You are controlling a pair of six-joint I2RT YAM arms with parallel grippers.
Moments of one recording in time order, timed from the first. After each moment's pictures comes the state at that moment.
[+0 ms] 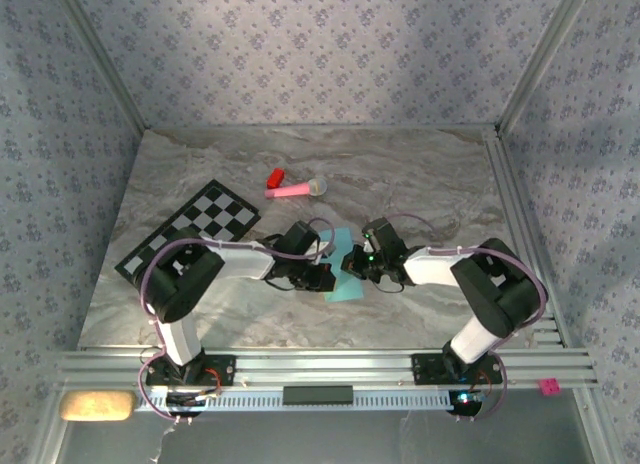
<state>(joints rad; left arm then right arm) -0.82 1.78 0.82 -0.07 0.54 -0.63 0.60 1.59 0.60 0.11 -0.34 0.95</state>
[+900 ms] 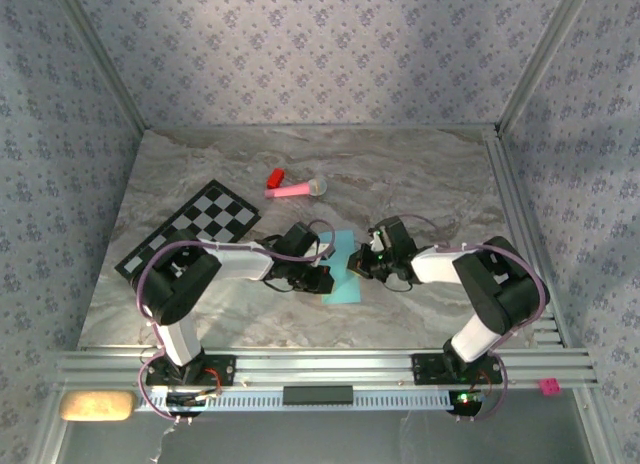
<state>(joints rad) -0.82 1.76 0.82 -0.12 0.52 -0.58 0.51 1.61 0.56 0.17 -0.47 0.90</state>
